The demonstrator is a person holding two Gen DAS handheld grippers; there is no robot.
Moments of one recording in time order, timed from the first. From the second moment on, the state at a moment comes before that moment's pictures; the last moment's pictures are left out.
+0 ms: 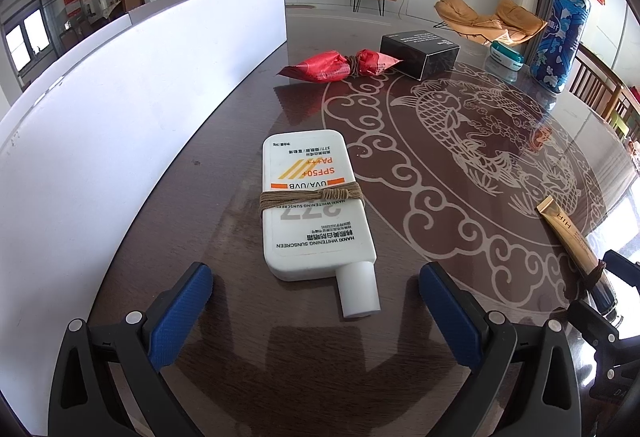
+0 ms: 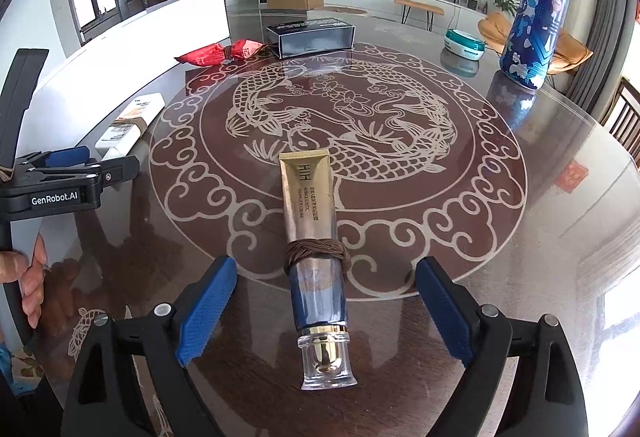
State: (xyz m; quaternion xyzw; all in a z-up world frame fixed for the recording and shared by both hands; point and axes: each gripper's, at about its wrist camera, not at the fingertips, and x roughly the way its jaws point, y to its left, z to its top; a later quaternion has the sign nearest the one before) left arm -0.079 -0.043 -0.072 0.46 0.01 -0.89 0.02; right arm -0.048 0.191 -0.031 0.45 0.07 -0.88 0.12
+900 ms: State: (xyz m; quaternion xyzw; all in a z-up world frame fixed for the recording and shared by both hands) left arm -0.077 -0.043 -0.072 0.46 0.01 -0.89 0.02; right arm -0.048 0.192 -0.033 0.45 0.07 -0.88 0.12
